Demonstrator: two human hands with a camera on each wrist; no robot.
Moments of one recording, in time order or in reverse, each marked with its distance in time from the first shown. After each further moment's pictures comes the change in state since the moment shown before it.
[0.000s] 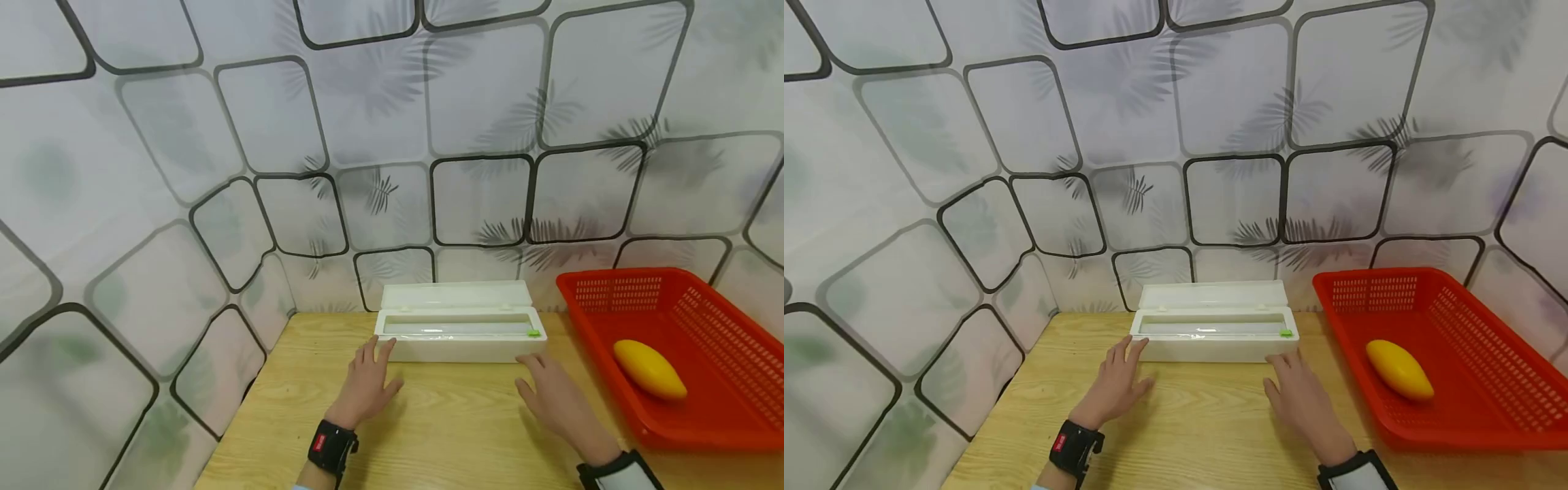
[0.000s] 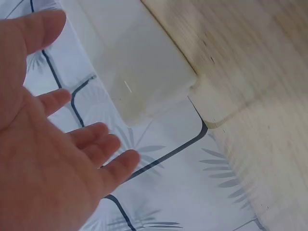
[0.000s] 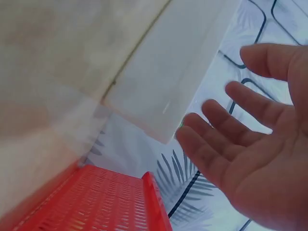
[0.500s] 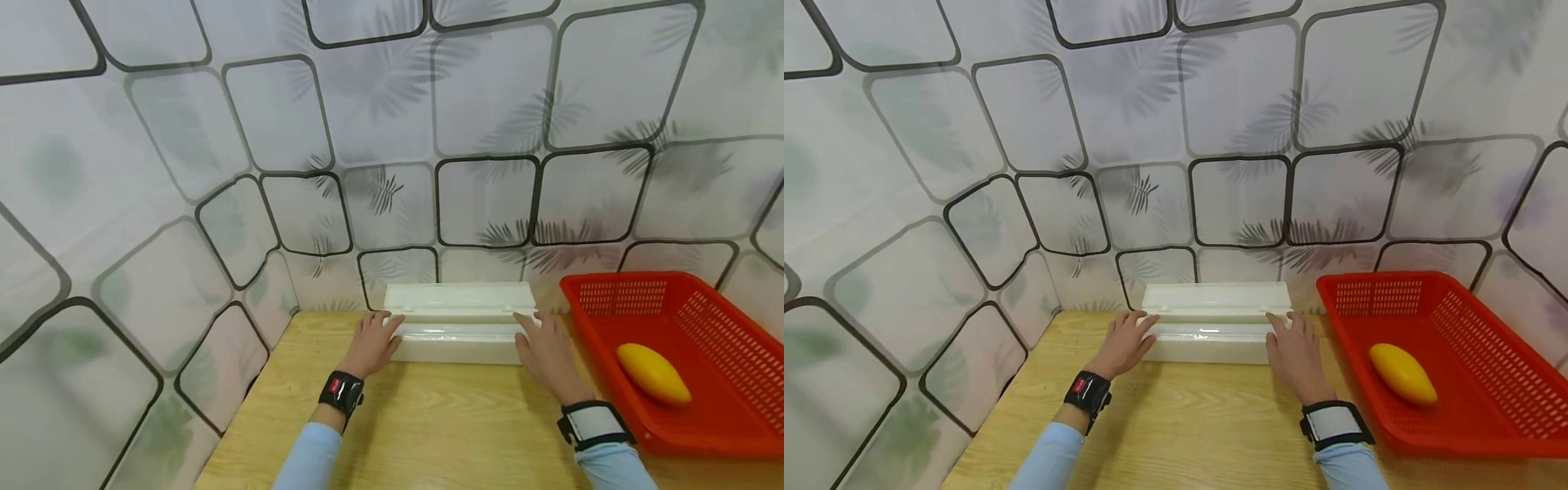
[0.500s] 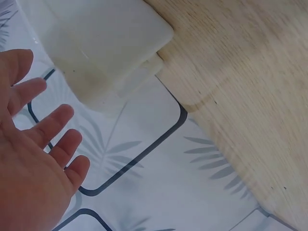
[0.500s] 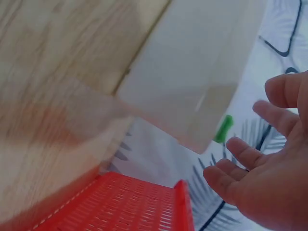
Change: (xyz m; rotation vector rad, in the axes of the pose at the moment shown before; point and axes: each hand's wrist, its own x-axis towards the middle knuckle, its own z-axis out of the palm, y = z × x) left_hand 0.058 -0.027 -0.007 0.100 0.048 0.114; right_hand 0.059 0.022 0.013 0.007 0.184 0.016
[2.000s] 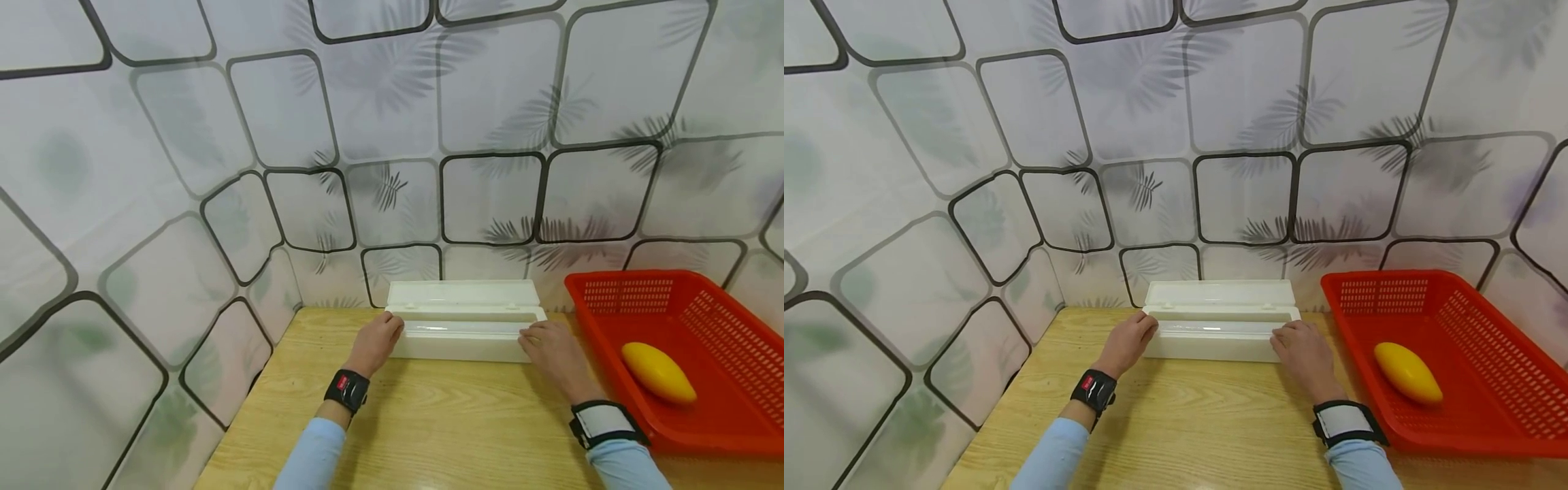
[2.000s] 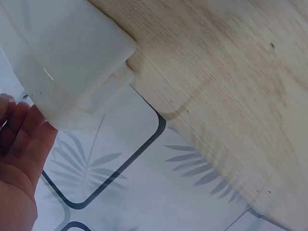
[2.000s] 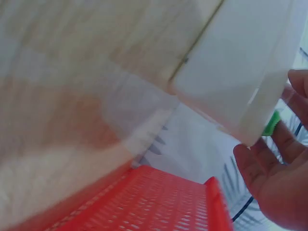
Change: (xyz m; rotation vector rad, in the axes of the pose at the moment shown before) left_hand 0.003 -0.005 0.015 -0.005 0.245 0.093; right_hand -0.002 0.021 0.010 -0.021 -0.003 -0.080
